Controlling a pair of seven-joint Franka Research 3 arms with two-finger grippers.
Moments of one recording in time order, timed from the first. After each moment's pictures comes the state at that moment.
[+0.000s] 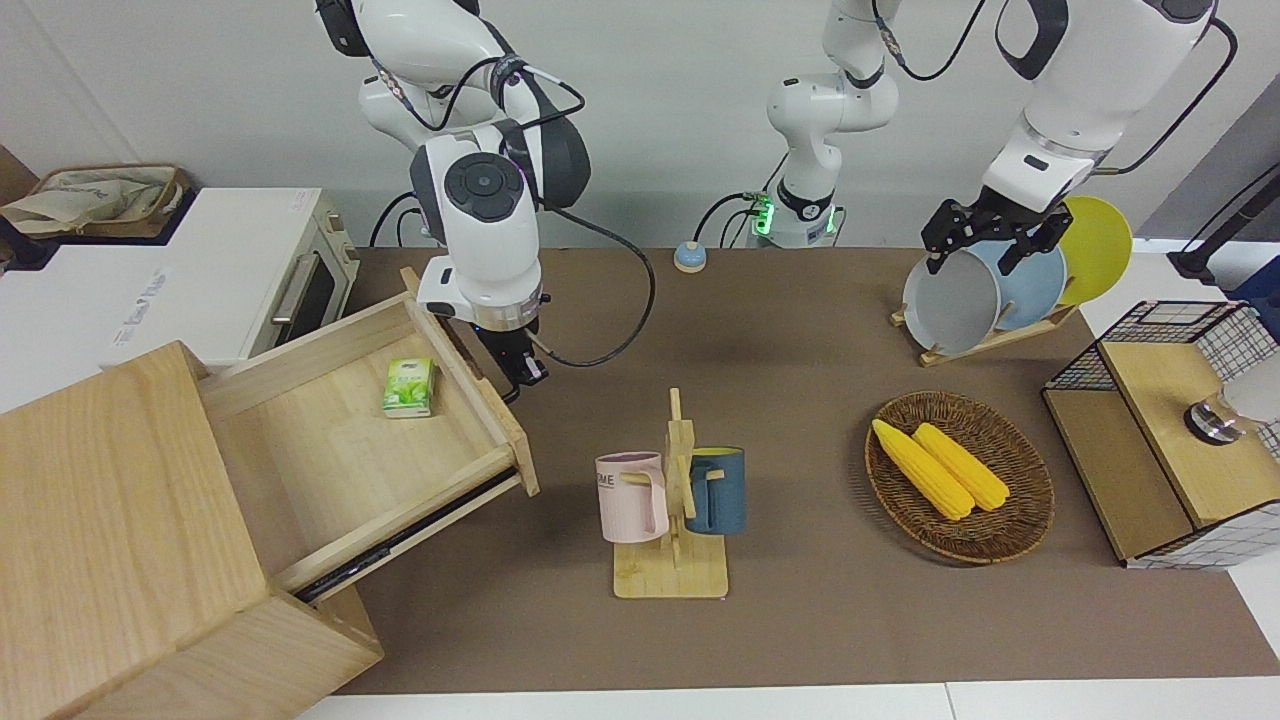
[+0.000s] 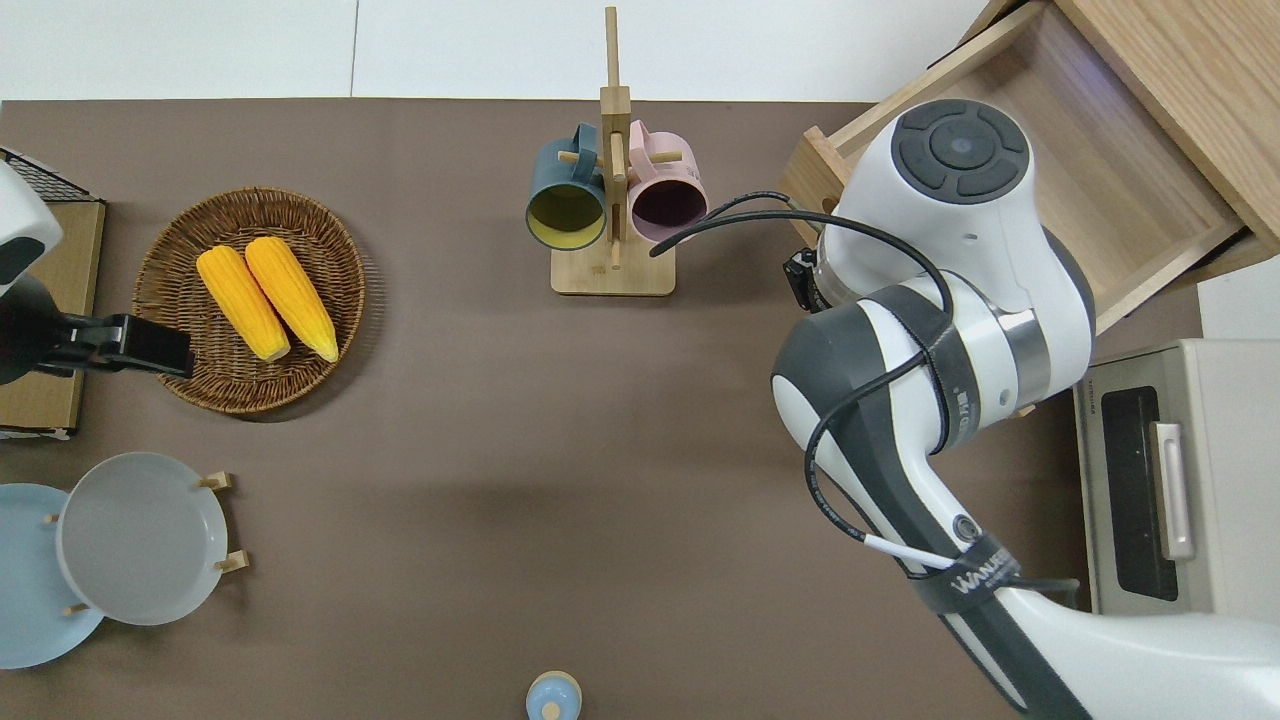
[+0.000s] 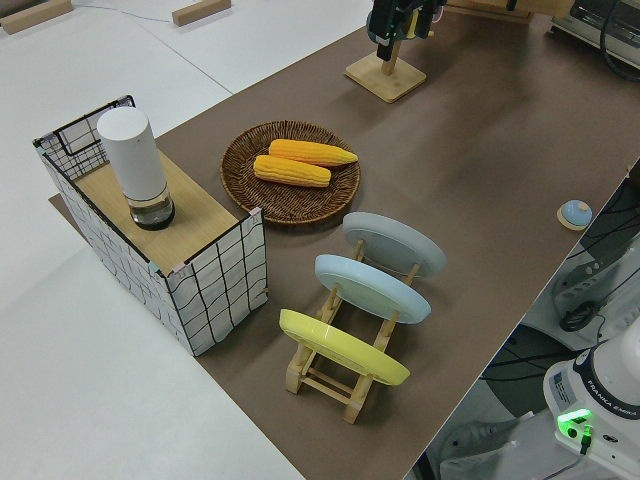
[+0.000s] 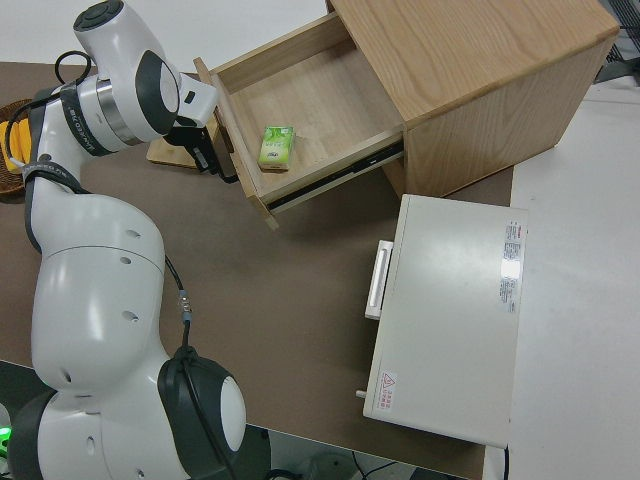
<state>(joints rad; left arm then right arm) 0.04 0.06 -0.07 -1.50 0.00 1.52 0.04 0.17 0.38 0.18 -1.43 -0.11 1.71 1.29</state>
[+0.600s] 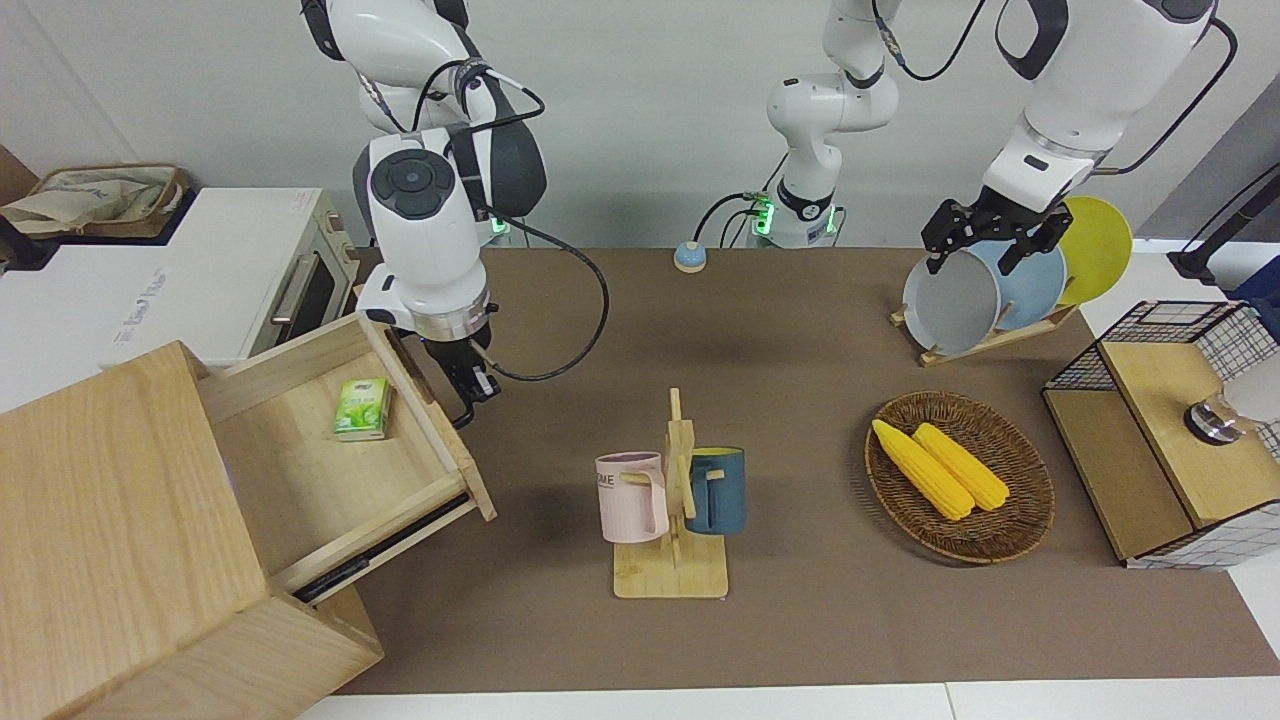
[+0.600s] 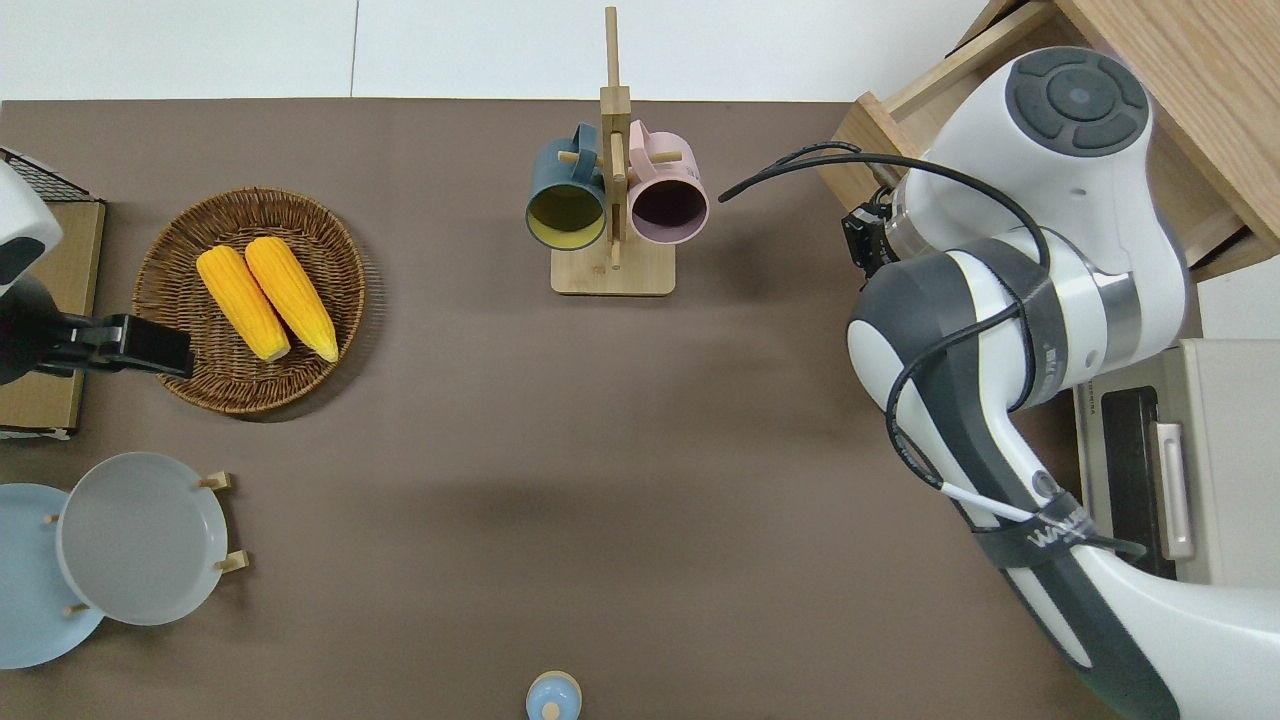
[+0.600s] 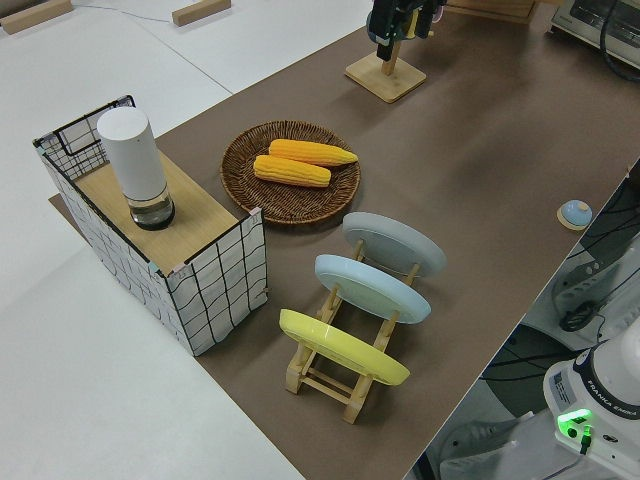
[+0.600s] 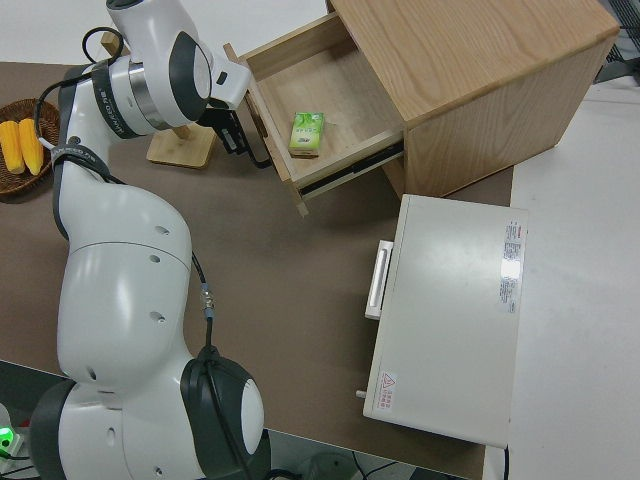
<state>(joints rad) 0.04 0.06 -0.07 -1.50 0.00 1.52 0.04 0.09 0.40 0.18 -1.37 -0.12 1.73 1.24</state>
